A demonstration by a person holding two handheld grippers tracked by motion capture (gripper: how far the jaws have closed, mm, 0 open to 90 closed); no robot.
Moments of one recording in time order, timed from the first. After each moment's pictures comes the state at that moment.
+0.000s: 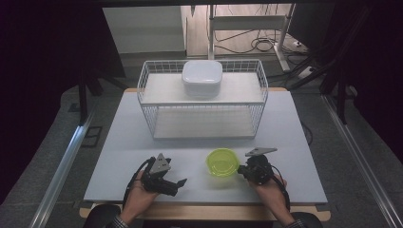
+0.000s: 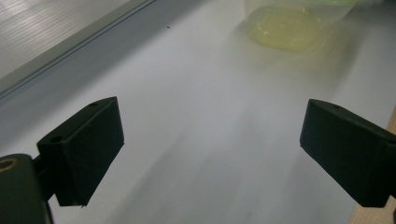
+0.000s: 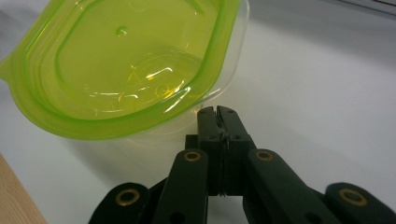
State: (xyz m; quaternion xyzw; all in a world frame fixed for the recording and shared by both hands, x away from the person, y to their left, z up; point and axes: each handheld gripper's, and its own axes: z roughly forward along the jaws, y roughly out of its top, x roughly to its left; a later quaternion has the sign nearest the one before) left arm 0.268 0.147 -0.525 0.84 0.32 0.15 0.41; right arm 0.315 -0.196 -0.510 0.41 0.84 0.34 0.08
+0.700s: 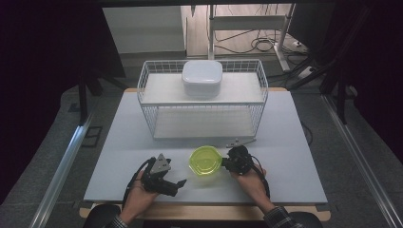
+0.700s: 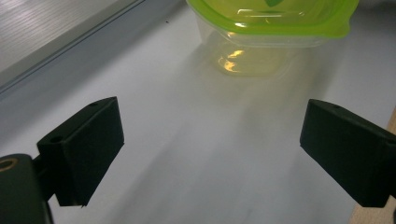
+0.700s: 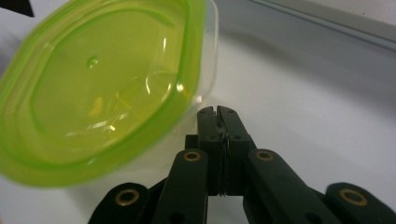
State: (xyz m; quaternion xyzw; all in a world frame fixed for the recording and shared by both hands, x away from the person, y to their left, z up) left arm 0.268 0.147 -0.526 0.84 0.32 0.15 0.40; right arm 0.346 -0.146 -0.517 0.39 0.85 0.36 0.06
